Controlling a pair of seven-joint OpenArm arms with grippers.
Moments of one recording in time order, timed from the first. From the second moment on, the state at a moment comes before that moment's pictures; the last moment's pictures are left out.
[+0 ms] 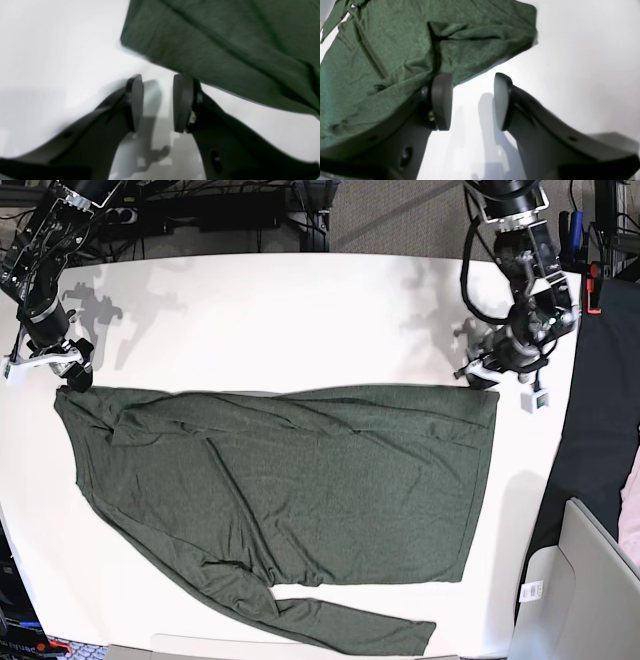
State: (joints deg) left arm 3.9 -5.9 -22.5 93.2 -26.6 -3.2 59.5; right arm -8.5 11.1 40.9 92.7 42.0 13.7 -50.4
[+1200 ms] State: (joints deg) left arm -2.4 -2.3 -22.9 88.2 -27.3 -3.3 59.1; right arm -6.2 10.8 41.7 89.5 42.5 13.7 -50.4
